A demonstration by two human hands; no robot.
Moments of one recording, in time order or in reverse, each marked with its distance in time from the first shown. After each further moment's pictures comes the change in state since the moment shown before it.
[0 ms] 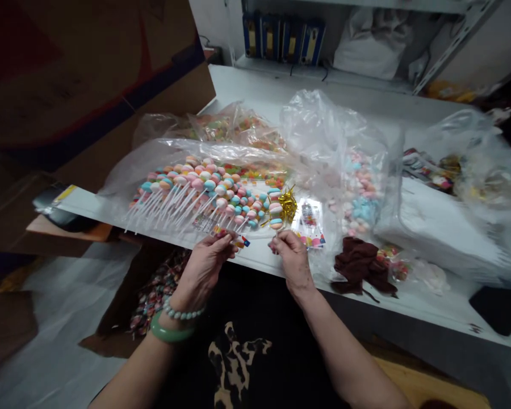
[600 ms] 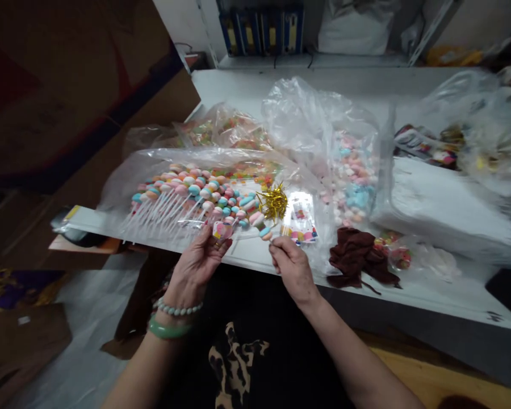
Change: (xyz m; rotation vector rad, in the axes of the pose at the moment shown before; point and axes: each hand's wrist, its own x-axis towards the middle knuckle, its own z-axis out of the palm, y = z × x) left_hand 0.008 0.004 0.018 -0.293 -0.001 -0.100; right_hand -0.024 0.001 -0.033 0.041 -0.072 0.069
